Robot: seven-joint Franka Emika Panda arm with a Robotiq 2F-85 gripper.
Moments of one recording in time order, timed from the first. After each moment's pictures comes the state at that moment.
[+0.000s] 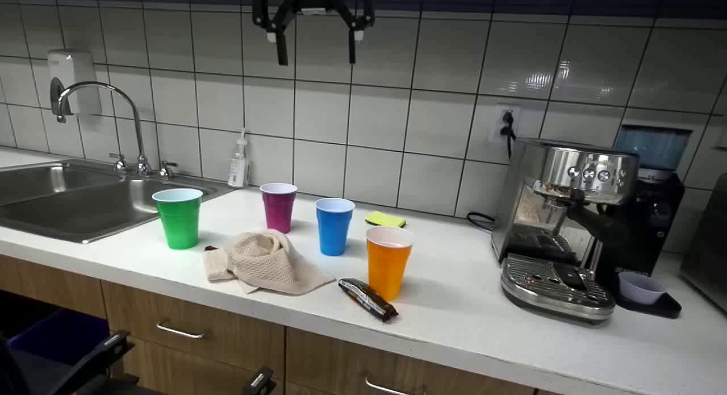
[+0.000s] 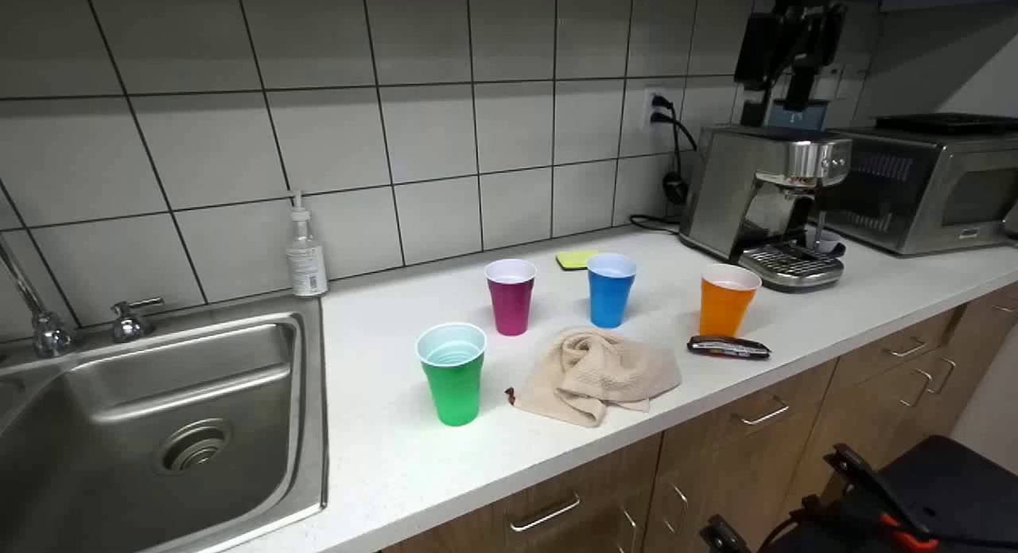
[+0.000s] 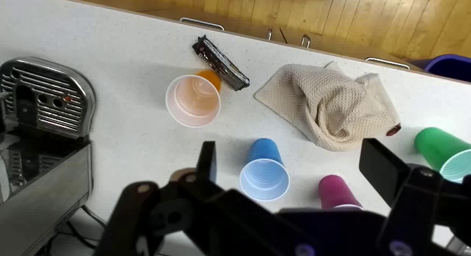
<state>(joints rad) -0.04 -0.61 -0.16 -2.47 -0.19 1.97 -0.34</state>
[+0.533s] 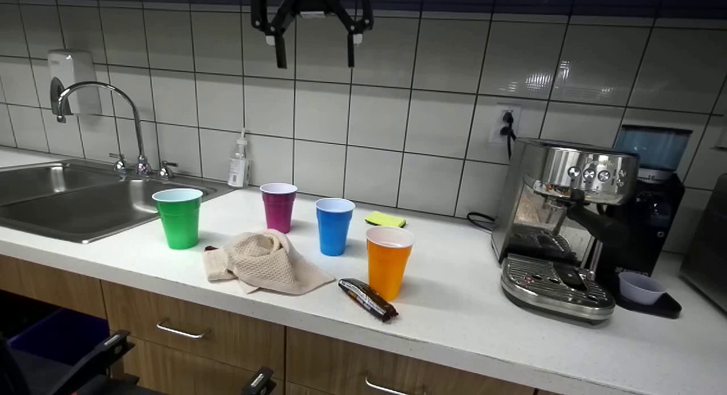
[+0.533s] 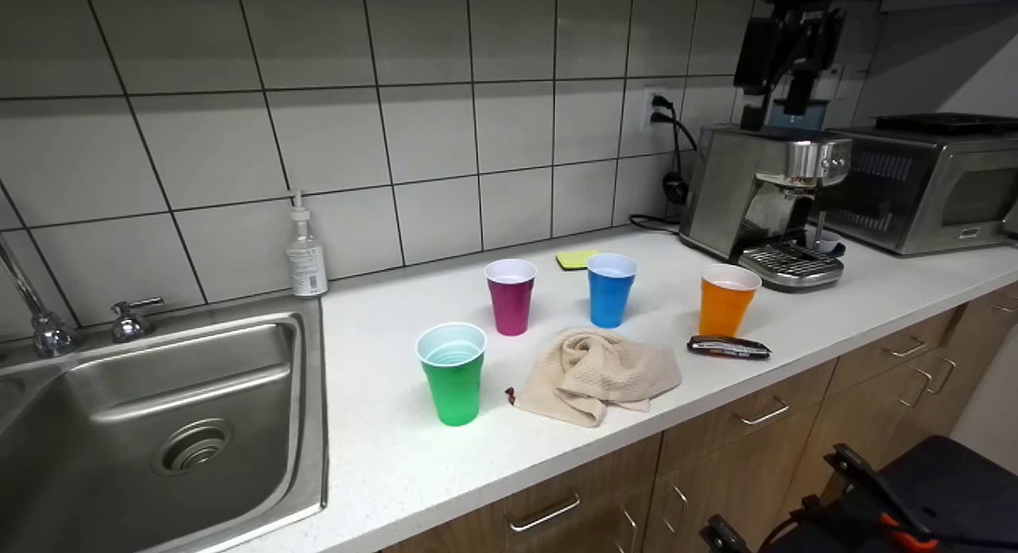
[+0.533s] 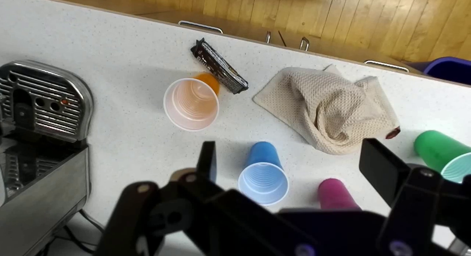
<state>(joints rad) -0.04 -0.61 -0.16 -2.48 -0.19 1.97 -0.34</state>
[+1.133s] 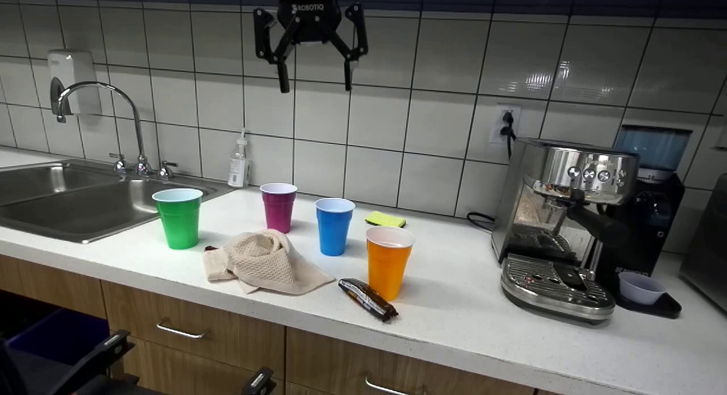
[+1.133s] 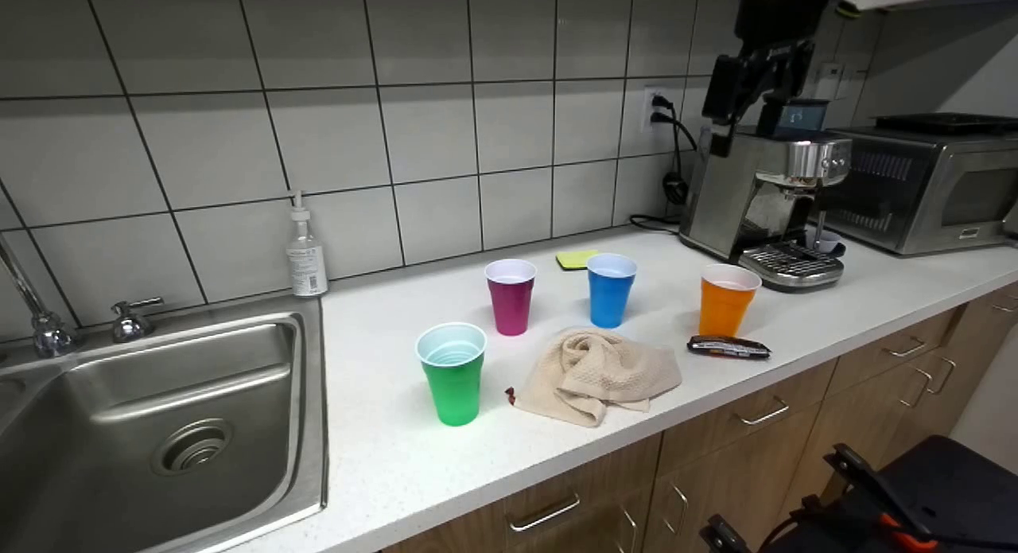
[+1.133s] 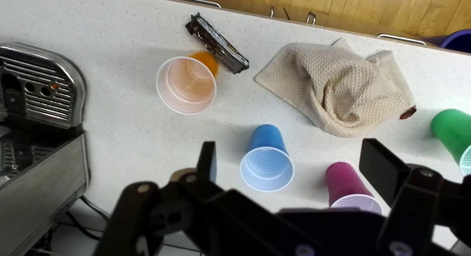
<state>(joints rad) -0.04 -0.56 -0.14 -2.54 -0.19 2.14 -0.28</state>
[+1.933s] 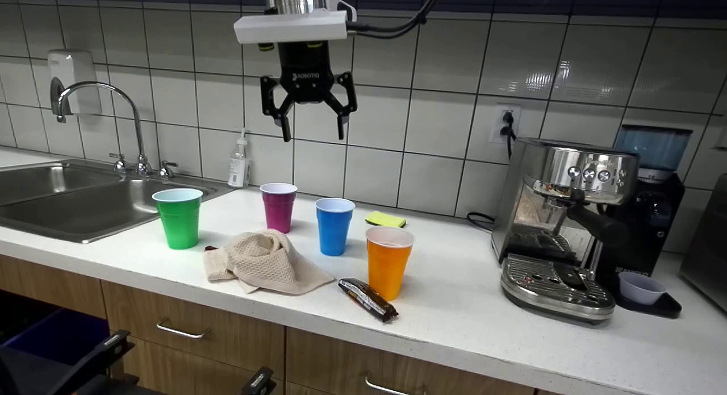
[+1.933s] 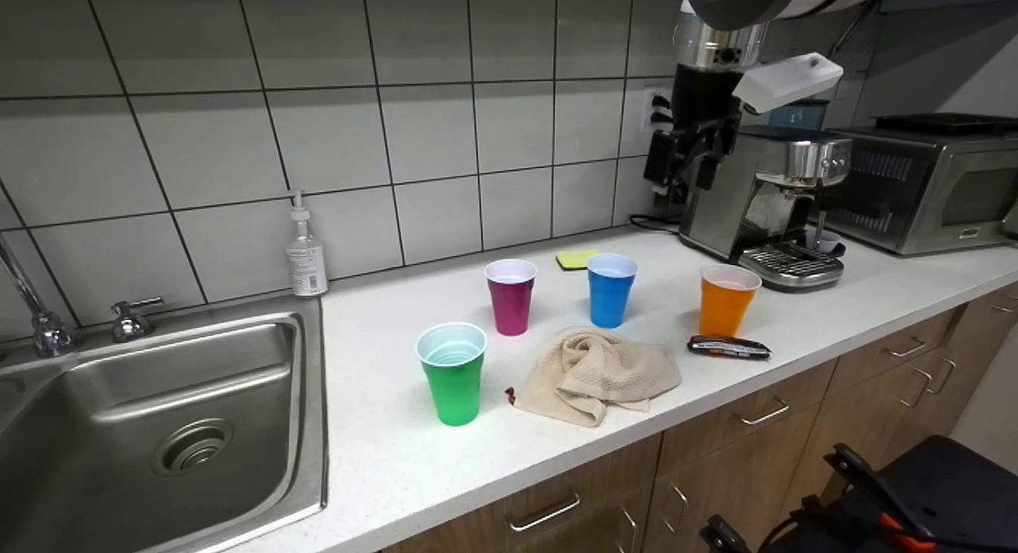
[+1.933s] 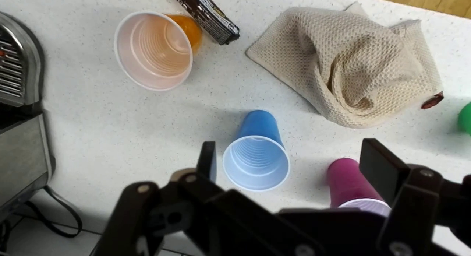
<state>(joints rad) -0.02 -0.32 -0.10 -2.55 -0.19 2.41 -0.25</state>
